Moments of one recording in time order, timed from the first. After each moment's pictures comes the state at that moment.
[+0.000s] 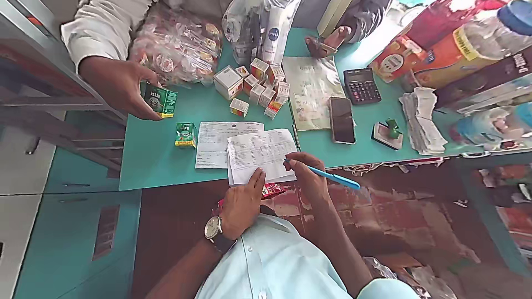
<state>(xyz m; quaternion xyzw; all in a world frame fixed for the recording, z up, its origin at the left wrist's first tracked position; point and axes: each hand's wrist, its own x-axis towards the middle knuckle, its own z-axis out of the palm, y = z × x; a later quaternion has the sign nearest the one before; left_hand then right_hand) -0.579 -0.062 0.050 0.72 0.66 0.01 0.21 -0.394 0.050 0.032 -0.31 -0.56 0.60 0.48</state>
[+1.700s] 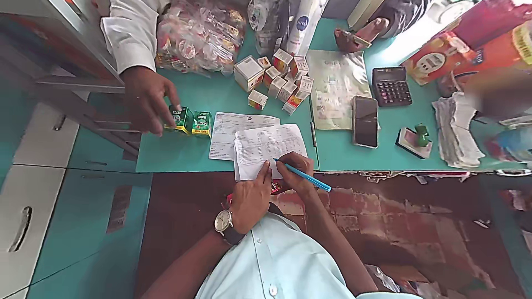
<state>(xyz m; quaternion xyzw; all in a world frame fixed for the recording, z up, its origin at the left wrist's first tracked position) -0.577 -0.063 0.055 0.69 0.70 -0.03 0.20 -0.438 0.049 -0.010 -0.33 -0.74 0.41 0.42</state>
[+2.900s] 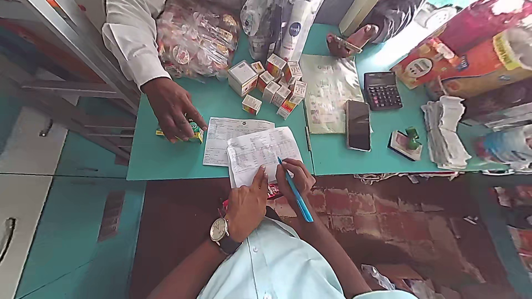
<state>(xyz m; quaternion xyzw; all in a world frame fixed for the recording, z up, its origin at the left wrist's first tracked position) -0.577 -0.059 0.057 0.68 0.70 -0.04 0.22 -0.448 0.038 -0.014 -0.32 -0.75 0.14 0.56</state>
